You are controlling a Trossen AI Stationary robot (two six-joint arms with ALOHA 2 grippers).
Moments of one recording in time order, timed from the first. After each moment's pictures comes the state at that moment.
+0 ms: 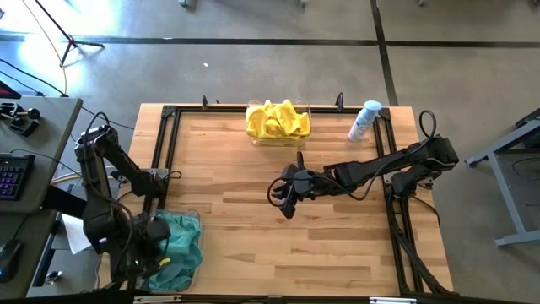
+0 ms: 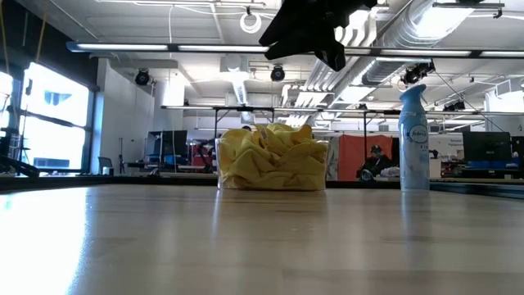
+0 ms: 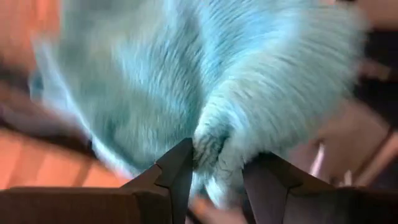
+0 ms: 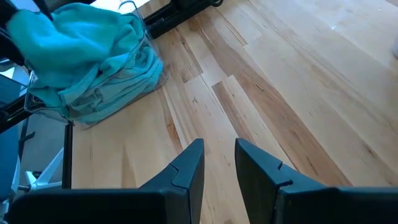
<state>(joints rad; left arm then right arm) -1.17 1.35 1.27 -1.29 -0.04 -1.67 0.21 1.60 1.18 -0.22 0.21 0.63</state>
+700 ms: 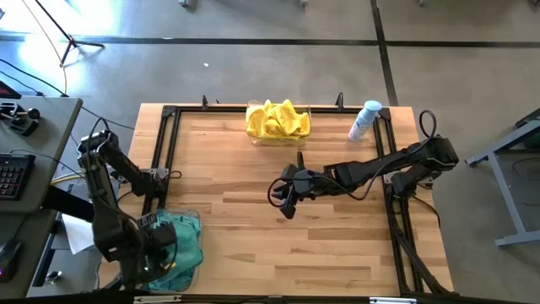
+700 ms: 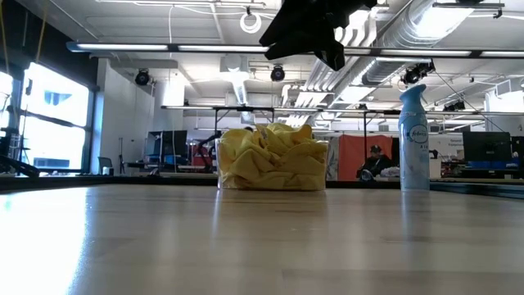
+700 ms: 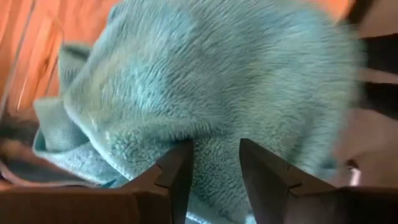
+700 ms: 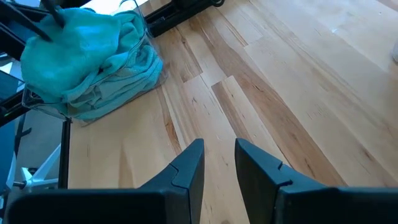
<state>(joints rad) -1.16 1.42 1.25 -1.27 -0.18 -1.55 0.21 1.60 1.18 -0.22 0.21 0.60</state>
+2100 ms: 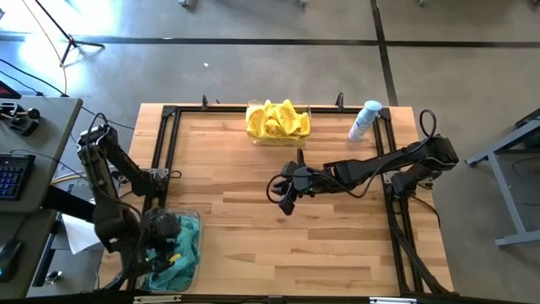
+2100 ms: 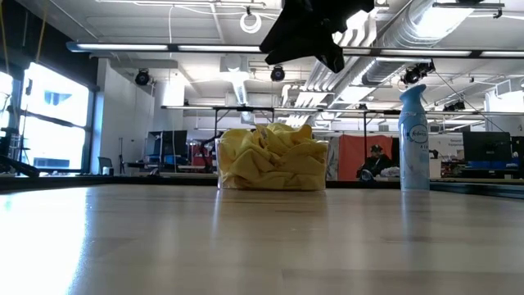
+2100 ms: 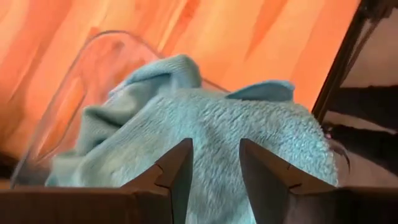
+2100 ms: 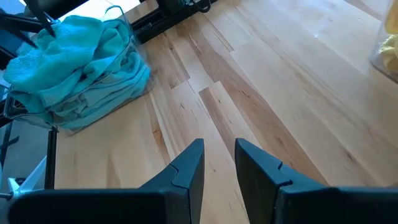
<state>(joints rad) -1.14 1.34 1.19 -1.24 -0.35 -1.58 0.19 1.60 1.18 -0.23 0.23 0.60</state>
